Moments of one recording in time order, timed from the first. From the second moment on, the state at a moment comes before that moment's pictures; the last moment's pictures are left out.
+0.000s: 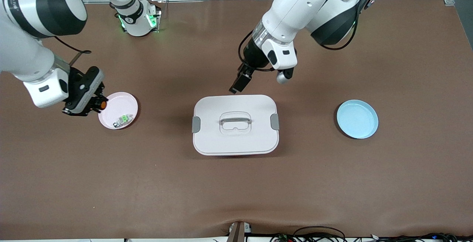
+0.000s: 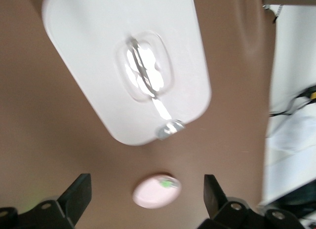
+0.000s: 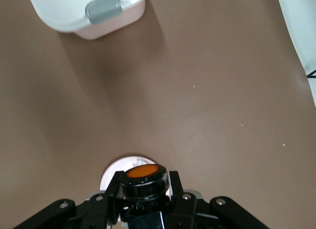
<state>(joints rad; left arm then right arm) -0.31 0.22 -0.45 -1.64 -0.16 2.22 -1.75 0.19 0.08 -0.06 -1.69 0.06 1.83 -1.11</state>
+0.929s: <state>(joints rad) 0.03 0.05 -0.45 -1.68 -0.16 1.77 -0.77 0.08 0.11 -0.06 -1.61 -0.06 1.72 -1.23</state>
